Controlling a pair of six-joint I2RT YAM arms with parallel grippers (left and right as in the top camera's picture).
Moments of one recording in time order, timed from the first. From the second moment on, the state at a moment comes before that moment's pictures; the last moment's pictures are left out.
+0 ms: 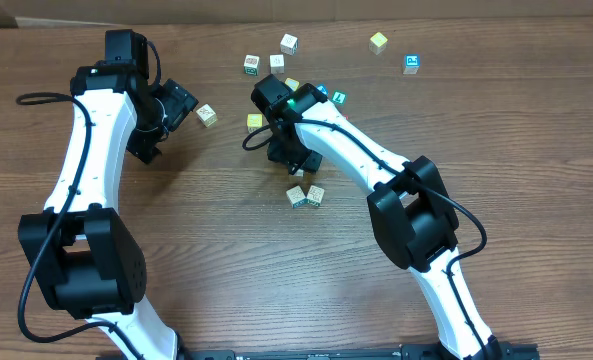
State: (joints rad) left arm 0.06 1.91 1.66 -1.04 0.08 -0.86; right arm 0.64 2.39 2.04 -1.12 0.06 0.96
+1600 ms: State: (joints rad) left arm 0.06 1.91 1.66 -1.04 0.08 -0.86; right arm 0.59 2.39 2.04 -1.11 -0.03 0.51
